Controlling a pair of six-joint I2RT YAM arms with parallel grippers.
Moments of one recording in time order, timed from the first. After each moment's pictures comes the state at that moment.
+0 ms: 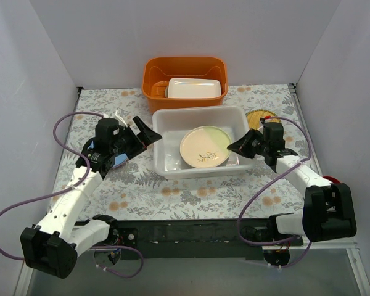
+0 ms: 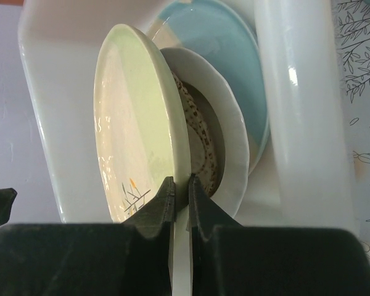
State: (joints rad) left arm -0.29 1.02 0.90 -0.38 0.31 -0.86; right arm 0.17 1.29 0.68 -0.02 -0.46 0.83
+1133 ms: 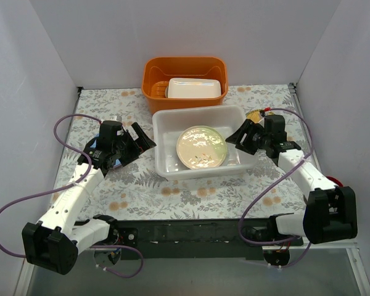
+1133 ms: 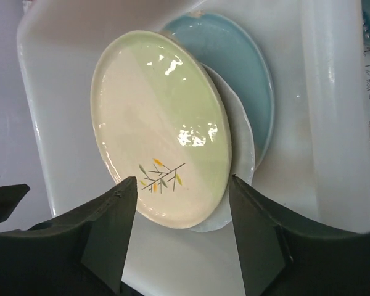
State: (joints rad) left arm -0.29 1.05 0.91 -0.57 0.15 -0.82; right arm 0.18 1.30 0.80 -0.18 -0.42 0.71
